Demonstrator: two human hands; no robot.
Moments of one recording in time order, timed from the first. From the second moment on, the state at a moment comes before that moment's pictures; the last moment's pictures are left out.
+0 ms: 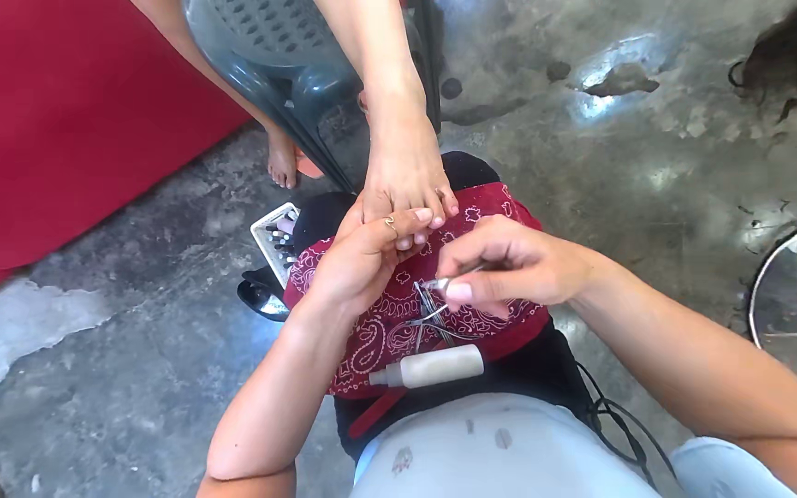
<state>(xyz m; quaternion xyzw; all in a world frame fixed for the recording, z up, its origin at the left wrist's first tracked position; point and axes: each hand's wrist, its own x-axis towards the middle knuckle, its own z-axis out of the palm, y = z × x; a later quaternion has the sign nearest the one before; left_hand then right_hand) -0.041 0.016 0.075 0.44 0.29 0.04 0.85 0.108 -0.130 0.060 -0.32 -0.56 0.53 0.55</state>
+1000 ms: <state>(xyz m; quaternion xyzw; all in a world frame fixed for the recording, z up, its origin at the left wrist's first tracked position) -0.041 0.019 0.071 0.42 0.27 0.04 0.87 0.160 -0.124 0.053 -0.36 -0.48 0.62 0.51</state>
